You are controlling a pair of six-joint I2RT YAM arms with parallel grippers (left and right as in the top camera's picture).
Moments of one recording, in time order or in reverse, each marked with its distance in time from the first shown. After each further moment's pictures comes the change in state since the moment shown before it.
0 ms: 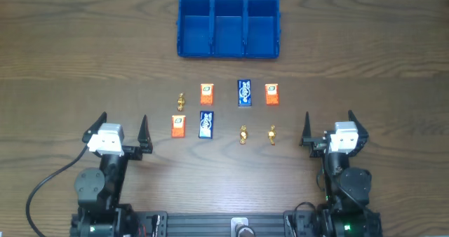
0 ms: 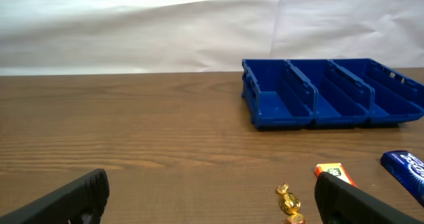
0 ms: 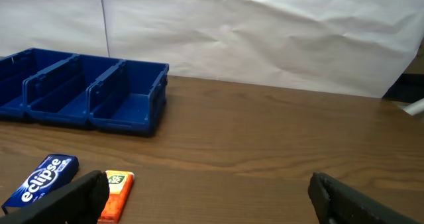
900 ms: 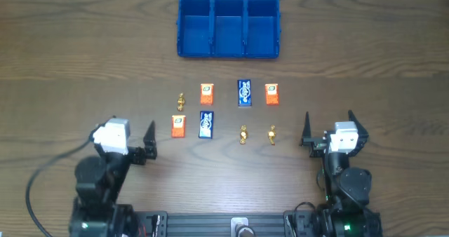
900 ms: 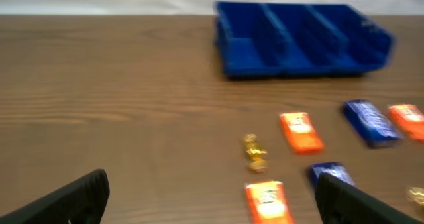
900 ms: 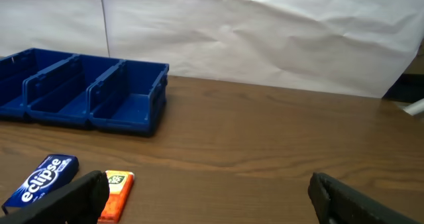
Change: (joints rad) left arm -0.071 0.237 0.201 -0.222 0.046 -0.037; right arm 0.000 0.000 0.000 0.000 0.000 0.000
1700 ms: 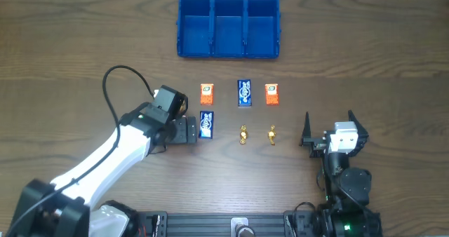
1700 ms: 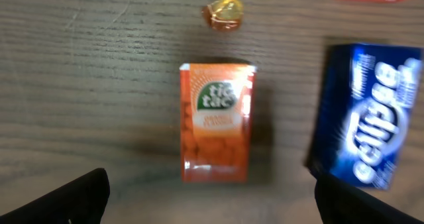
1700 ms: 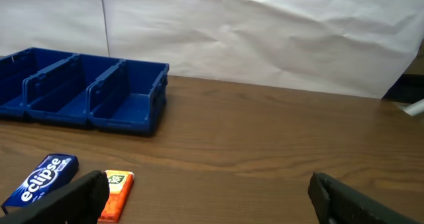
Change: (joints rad) left arm -0.383 1.177 0.496 -0.257 -0.177 -0.439; right arm 0.000 0.000 -0.001 0.000 -0.001 -0.003
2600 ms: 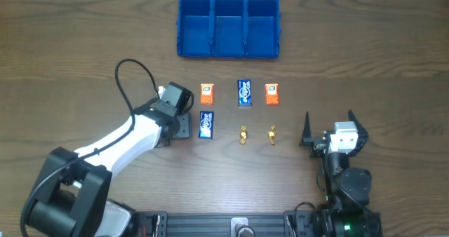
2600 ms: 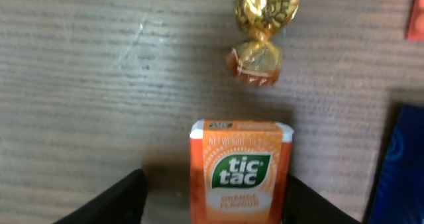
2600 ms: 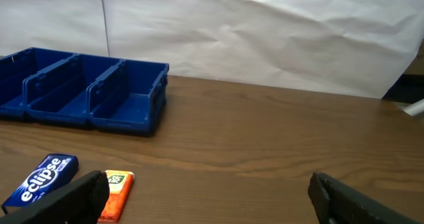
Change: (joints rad) left arm 0.002 0.163 0.014 0.127 -0.079 0.006; right arm 0.000 0.000 0.000 0.000 0.000 0.000
